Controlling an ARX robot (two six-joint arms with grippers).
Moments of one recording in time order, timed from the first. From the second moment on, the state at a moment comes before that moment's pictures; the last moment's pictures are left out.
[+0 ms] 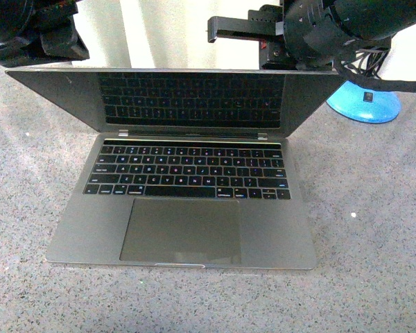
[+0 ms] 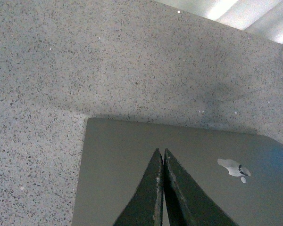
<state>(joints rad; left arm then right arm) -0.19 1.70 1.03 -0.04 0.02 -0.36 0.43 1.88 1.12 0.08 0.06 0.27</state>
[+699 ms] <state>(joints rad) -0.21 1.64 0.88 0.02 0.03 -0.42 0.44 1.87 0.99 0.17 0.06 0.34</state>
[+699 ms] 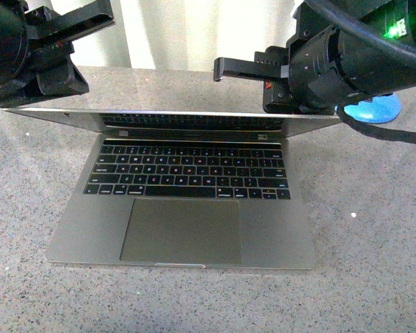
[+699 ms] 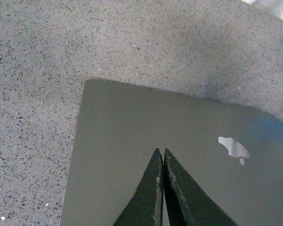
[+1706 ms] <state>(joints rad) -0.23 1.67 0.81 0.07 0.04 -0.45 0.43 1.87 0.91 0.20 0.05 0.37</state>
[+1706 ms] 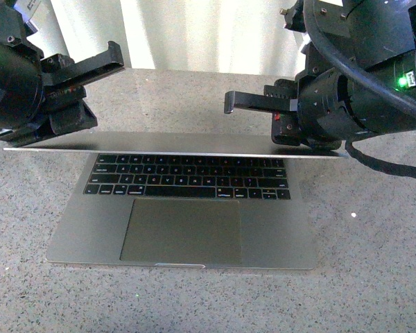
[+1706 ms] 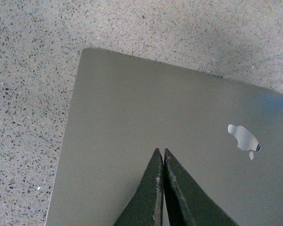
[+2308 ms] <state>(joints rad) -0.23 1.71 0.77 0.12 0.05 -0.47 0.45 1.89 0.87 0.24 0.05 0.40</state>
